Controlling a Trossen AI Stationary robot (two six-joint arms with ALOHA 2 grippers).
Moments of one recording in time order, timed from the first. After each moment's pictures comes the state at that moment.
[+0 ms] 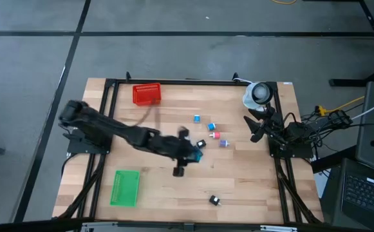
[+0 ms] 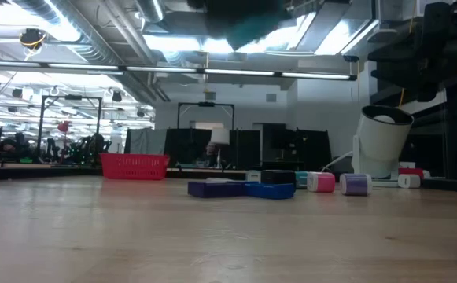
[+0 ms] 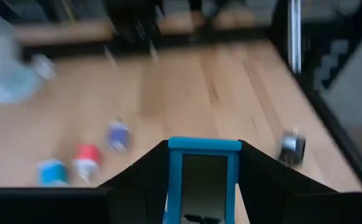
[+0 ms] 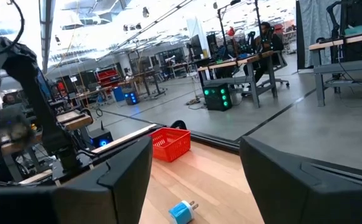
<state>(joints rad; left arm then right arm) -0.27 1.61 1.17 -0.06 -0.19 -0.06 0.38 0.15 0.02 0.33 0.95 0.12</state>
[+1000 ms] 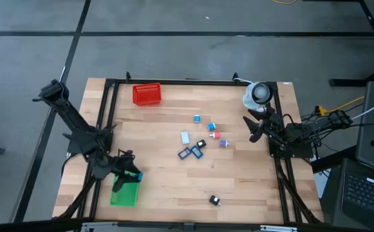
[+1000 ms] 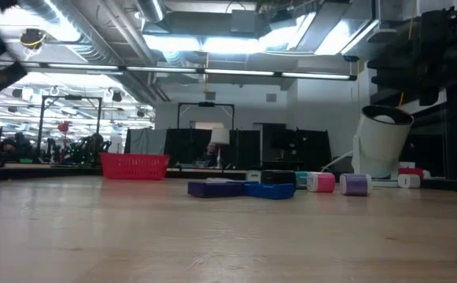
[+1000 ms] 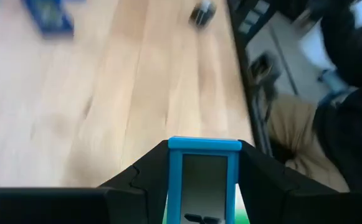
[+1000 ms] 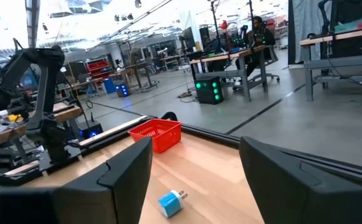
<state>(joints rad) -0.90 0.97 0.38 -0.03 -0.47 -0.92 0.38 0.15 0.02 0.27 0.98 0.15</state>
